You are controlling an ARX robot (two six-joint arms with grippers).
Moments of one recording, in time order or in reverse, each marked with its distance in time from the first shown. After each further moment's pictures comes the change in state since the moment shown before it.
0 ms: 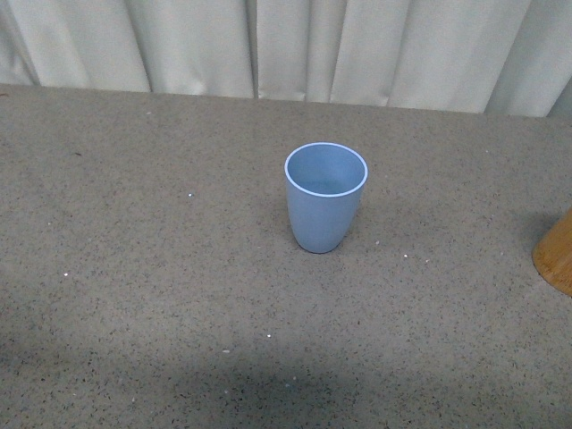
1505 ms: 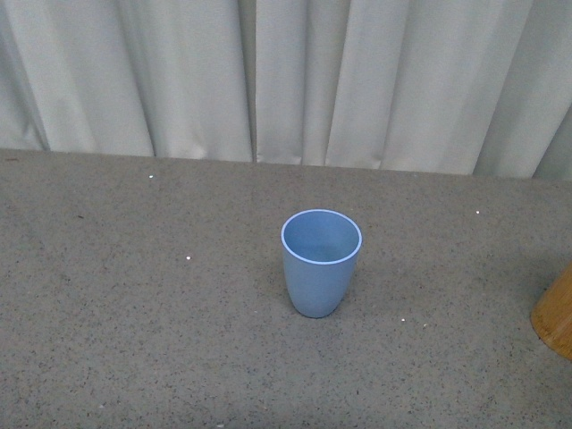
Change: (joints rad) left arm 0.000 -0.655 0.000 -0.520 0.001 0.010; right arm -0.209 1.533 0.655 0.400 0.106 0.266
